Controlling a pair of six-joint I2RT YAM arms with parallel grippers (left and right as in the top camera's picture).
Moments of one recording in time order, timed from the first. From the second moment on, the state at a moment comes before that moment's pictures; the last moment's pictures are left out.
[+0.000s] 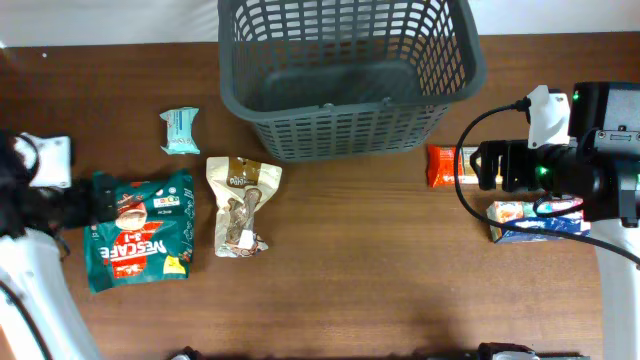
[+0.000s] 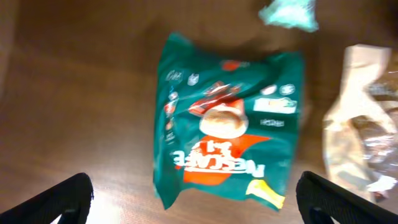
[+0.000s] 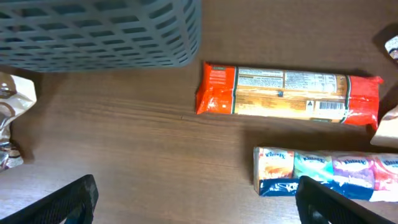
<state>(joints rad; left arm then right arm) 0.57 1.36 1.43 -1.18 0.07 0.36 -0.08 1.31 1.54 -1.25 -0.18 -0.08</state>
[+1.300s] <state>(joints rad) 0.73 2.06 1.46 -1.10 0.50 0.55 -0.08 1.31 1.54 -1.29 -0.13 -0.08</state>
